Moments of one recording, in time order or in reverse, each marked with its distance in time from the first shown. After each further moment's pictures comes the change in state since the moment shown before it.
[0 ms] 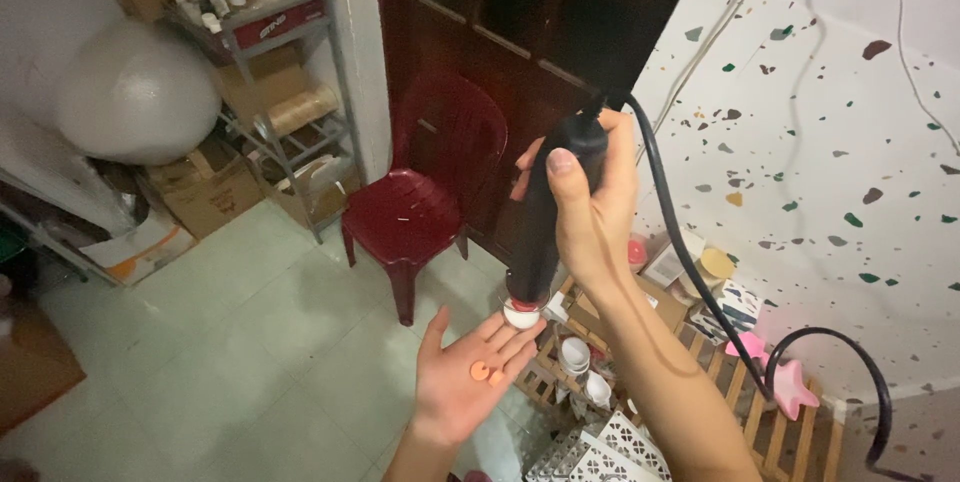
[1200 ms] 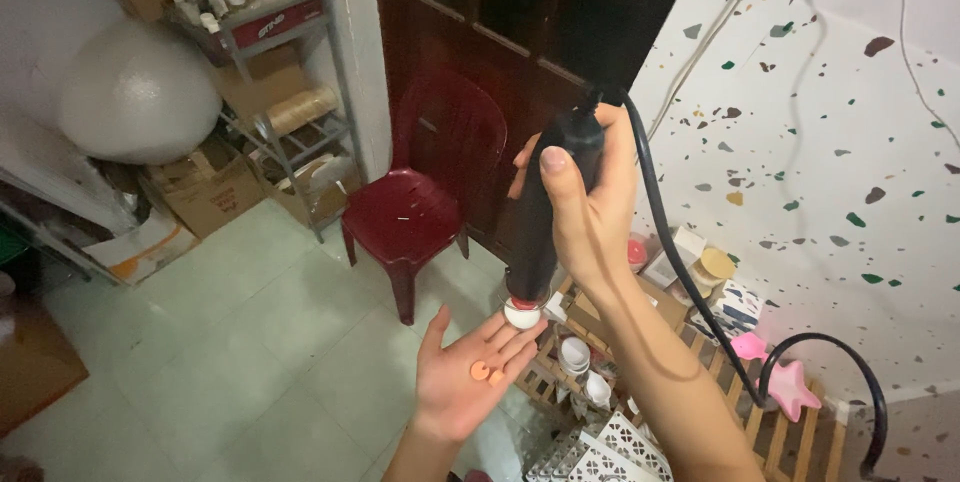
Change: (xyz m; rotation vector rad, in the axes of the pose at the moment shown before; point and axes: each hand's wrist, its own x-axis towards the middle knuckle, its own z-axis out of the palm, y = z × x) left_hand 0.006 -0.004 -0.003 -0.015 0.002 -0.023; right_hand 0.003 -0.004 -0.006 0.015 -0.024 0.001
